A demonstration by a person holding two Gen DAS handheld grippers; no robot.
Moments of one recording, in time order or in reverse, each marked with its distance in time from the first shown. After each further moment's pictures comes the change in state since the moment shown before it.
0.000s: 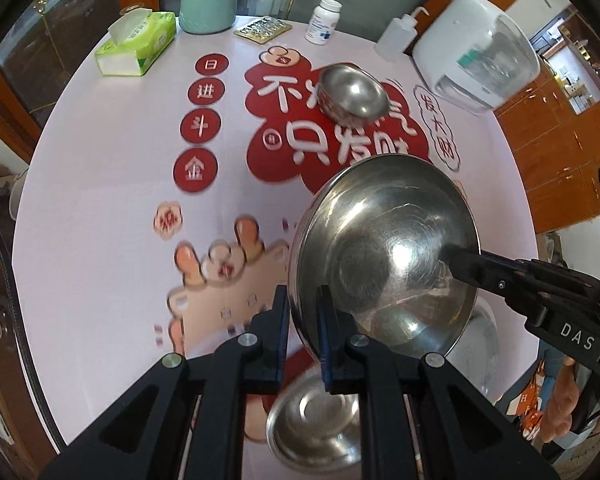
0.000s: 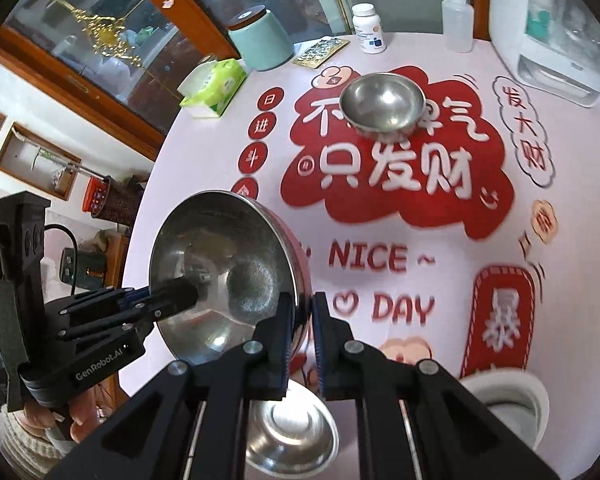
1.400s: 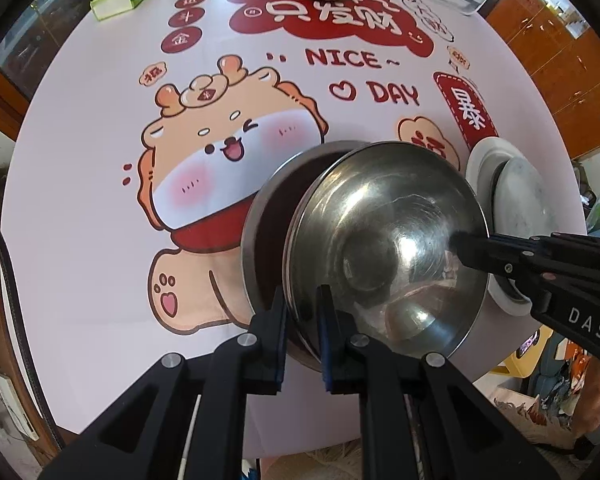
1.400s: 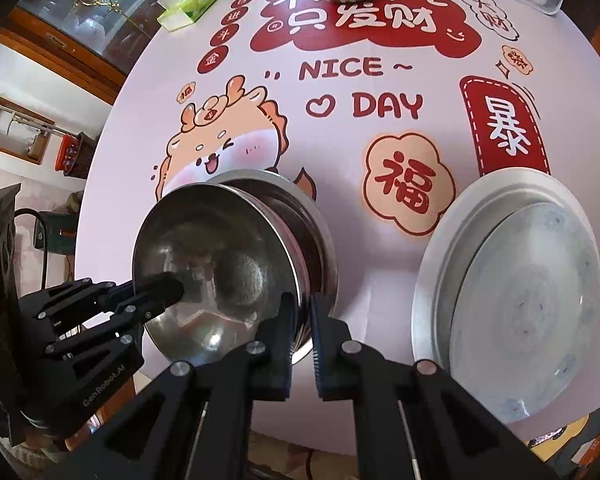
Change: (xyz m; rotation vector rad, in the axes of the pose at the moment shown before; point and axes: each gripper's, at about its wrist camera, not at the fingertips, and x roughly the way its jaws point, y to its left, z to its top) left arm 0.054 -0.021 -0.166 0.127 0.100 0.115; right arm 0.052 -0.010 -0.161 0.051 0.138 -0.083
